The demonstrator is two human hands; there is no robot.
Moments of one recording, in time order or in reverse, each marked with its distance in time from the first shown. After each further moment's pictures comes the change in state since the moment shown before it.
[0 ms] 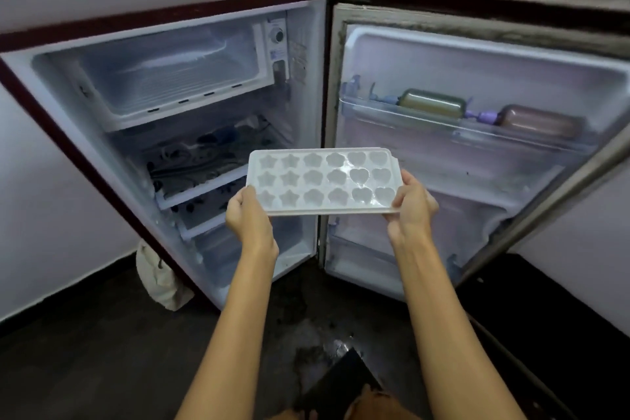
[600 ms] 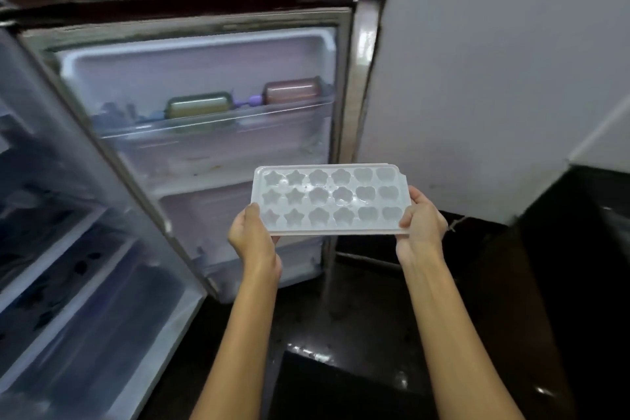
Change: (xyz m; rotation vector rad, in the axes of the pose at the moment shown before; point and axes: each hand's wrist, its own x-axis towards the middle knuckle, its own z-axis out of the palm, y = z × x) left_hand -0.168 -0.102 0.112 0.197 -0.586 -0.292; right_hand -0.046 -0.094 -0.232 0.238 0.589 -0.231
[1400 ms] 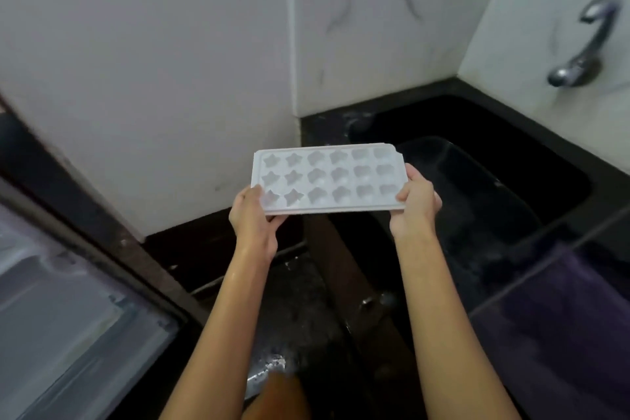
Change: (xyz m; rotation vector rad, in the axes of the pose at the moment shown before) left_hand -0.226 -0.193 0.245 0.259 -0.773 -0.362; right_hand 0.072 -0.183 -0.320 0.396 0.597 -0.268
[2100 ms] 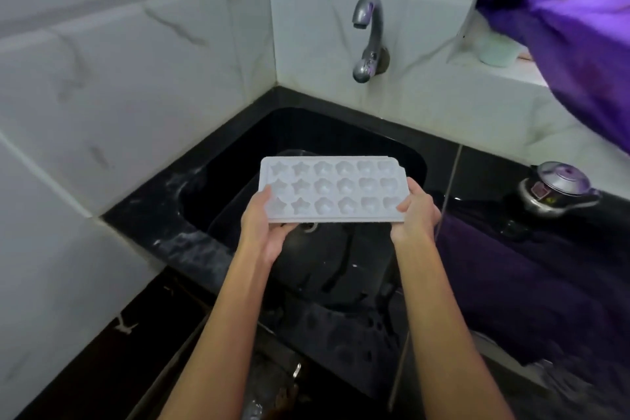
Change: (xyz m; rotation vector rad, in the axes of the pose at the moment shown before) left_hand 0.048 -0.132 0.257 0.225 -0.750 -0.443; right_hand 0.148 -0.124 -0.105 0.272 0.554 -0.175
